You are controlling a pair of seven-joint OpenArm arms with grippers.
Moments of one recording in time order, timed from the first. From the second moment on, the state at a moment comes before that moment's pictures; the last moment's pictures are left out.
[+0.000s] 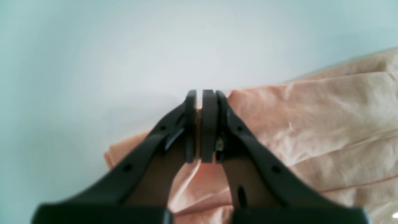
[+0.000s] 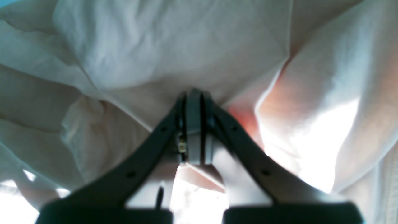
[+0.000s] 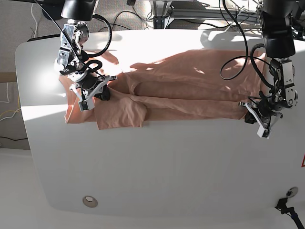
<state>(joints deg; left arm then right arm) -12.2 -24.9 -9.2 63.8 -19.2 -33.5 37.7 -5.2 5.2 15.3 84.2 17.0 29.9 -40.3</state>
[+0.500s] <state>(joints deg) 9.3 -26.6 -19.4 87.2 -20.0 -33.9 37.8 -5.2 5.2 15.3 84.2 17.0 29.9 -40.4</state>
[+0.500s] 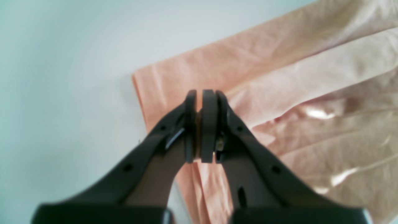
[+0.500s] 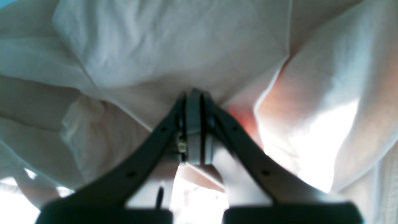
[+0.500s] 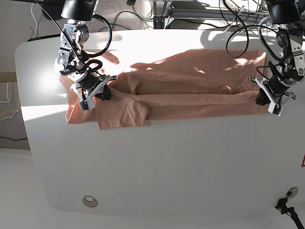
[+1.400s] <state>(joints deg) 16.0 -28.9 -40.4 92.7 -35.1 -41.6 57.3 -5.0 5.0 15.3 84.2 17.1 30.0 -40.8</state>
